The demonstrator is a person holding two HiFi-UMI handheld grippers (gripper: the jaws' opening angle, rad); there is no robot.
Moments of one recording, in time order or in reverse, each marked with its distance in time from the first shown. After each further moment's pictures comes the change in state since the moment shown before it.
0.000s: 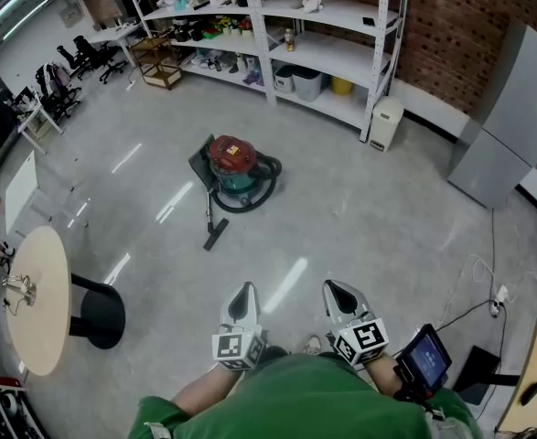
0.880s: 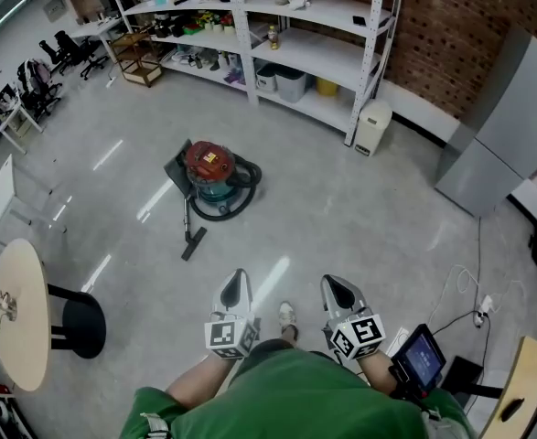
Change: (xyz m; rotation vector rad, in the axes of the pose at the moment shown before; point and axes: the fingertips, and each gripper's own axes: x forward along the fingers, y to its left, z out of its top) left arm 0.124 -0.005 0.010 -0.028 -0.009 -0.017; right arm 0.056 -0.093 0.016 0.031 0.012 -0.070
